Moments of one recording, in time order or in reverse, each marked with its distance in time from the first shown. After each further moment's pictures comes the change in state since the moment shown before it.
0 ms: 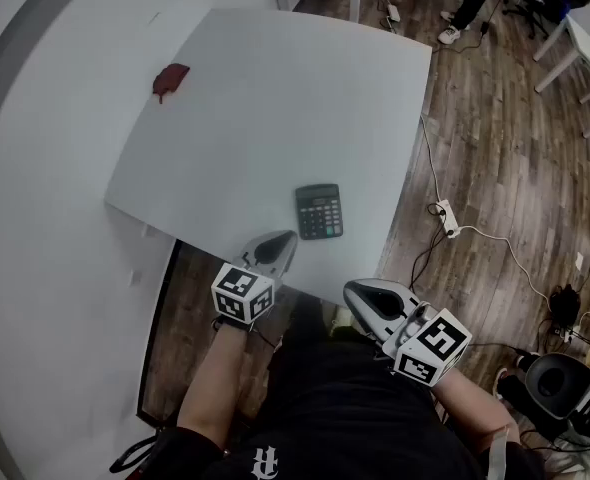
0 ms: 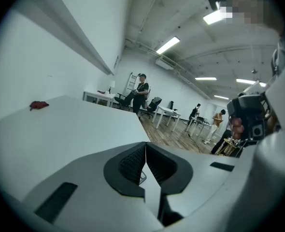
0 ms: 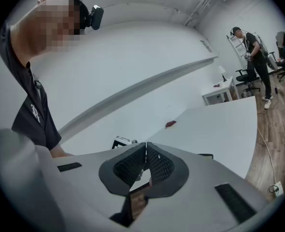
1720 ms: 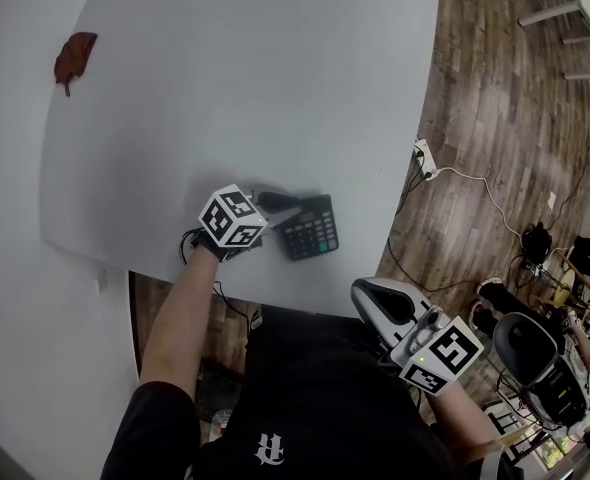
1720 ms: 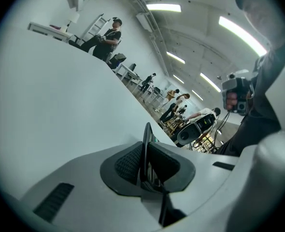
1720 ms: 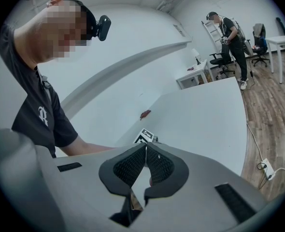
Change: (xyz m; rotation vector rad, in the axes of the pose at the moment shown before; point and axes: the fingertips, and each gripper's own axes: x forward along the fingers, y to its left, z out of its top) left arm 0.176 0.117 -0.076 -0.001 0.513 -0.656; right arm 0.110 -0.128 0.025 0.203 0.135 -0.235
